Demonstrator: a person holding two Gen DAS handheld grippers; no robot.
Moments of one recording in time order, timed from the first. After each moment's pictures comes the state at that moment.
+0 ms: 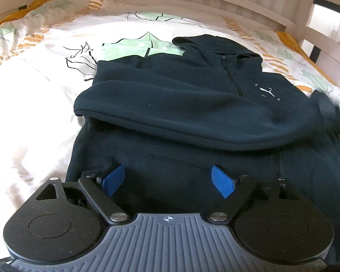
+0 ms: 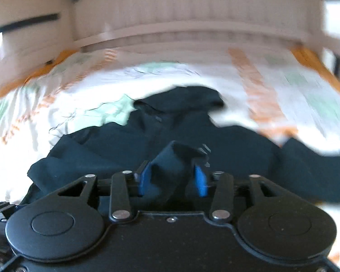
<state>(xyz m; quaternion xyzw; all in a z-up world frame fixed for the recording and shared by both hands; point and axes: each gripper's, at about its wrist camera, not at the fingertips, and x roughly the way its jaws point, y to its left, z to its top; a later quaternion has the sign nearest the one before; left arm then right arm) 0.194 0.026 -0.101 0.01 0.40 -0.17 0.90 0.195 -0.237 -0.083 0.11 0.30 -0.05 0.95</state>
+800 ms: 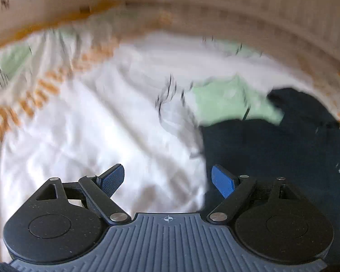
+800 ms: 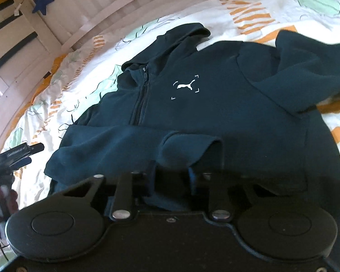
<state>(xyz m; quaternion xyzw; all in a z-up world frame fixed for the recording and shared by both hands) 0.307 0.102 -0.069 -0.02 0.39 -0.02 0.92 0.200 -0.261 -0.128 0.25 0.35 0.00 0.90</state>
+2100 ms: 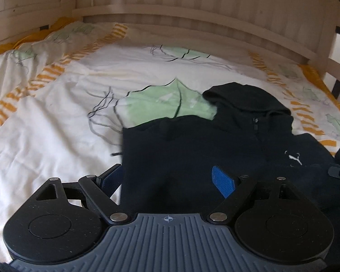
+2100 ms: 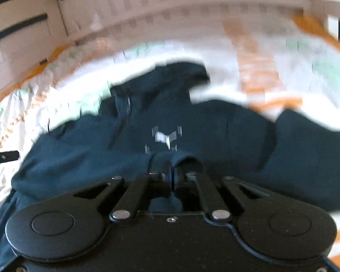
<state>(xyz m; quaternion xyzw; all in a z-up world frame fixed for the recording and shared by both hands) 0.269 0.025 -0.050 -0.01 0.34 -0.11 0.93 0.240 -0.293 -0.110 0.13 0.29 -0.03 0.95</state>
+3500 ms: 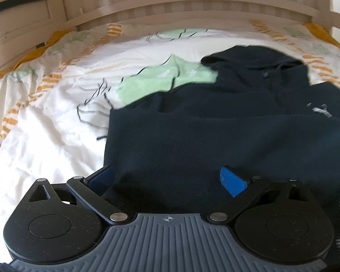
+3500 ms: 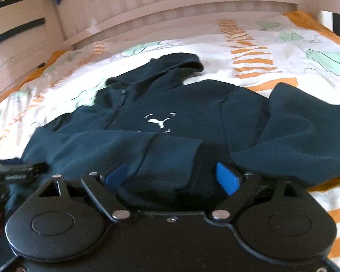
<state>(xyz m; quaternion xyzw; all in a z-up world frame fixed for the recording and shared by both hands) 0.264 -0.019 -0.093 0.10 0.34 -0.08 0.93 0.215 -0.290 -0.133 0.13 0.30 -0.01 0.95</state>
